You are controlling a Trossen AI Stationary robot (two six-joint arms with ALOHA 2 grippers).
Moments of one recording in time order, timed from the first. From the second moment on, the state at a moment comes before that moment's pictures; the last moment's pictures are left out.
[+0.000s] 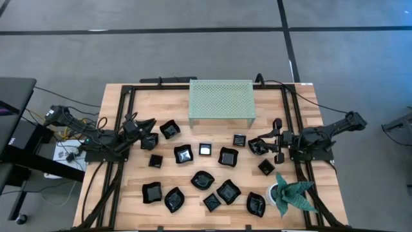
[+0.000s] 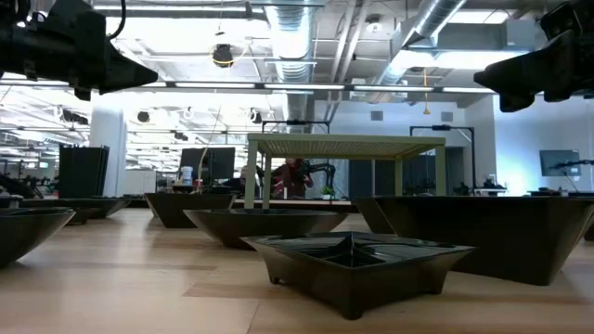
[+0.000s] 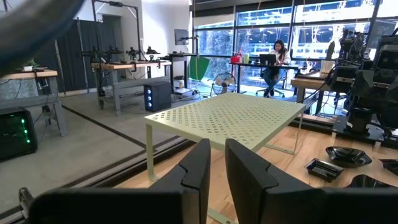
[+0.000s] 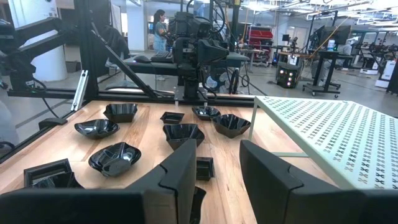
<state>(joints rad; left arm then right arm) -0.47 0.37 0.01 0.52 -1.11 0.15 0.37 0.07 0.01 0.06 0.45 -0.08</state>
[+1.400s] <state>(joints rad) -0.47 0.37 0.01 0.55 -0.92 -0.02 0.37 0.07 0.01 0.38 0.41 -0.21</state>
